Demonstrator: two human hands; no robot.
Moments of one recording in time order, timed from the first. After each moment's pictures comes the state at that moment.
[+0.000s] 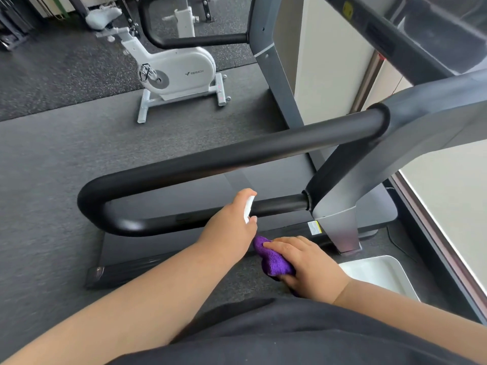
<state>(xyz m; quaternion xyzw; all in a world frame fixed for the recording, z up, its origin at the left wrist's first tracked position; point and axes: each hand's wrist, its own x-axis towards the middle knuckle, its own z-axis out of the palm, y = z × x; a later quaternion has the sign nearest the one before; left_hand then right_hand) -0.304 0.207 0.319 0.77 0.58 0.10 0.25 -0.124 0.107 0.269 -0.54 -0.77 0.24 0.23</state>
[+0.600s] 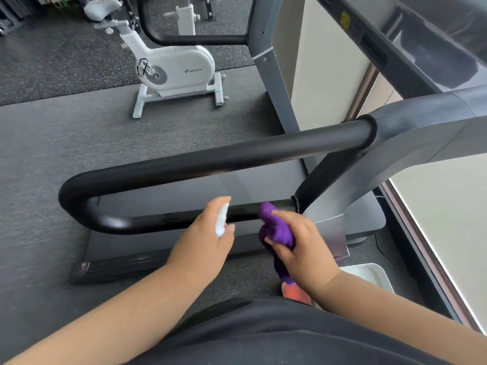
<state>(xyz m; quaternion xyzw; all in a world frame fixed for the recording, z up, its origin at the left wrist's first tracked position) -0.323 0.179 0.327 0.73 0.61 0.17 0.27 -0.108 0.133 0.277 -0.60 -0.64 0.24 0.41</state>
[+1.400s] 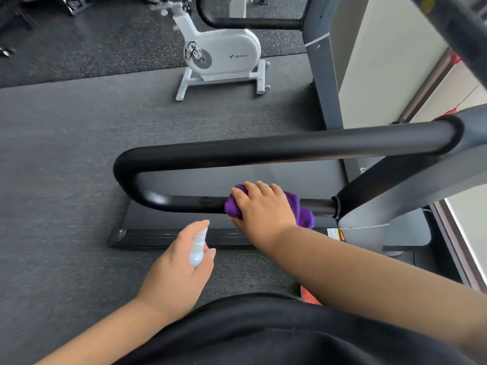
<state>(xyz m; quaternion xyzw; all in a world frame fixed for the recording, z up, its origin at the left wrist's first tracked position) -0.412 0.115 0.336 0.66 0.68 0.19 0.26 -0.220 0.226 0.286 -0.55 -0.83 0.05 0.06</state>
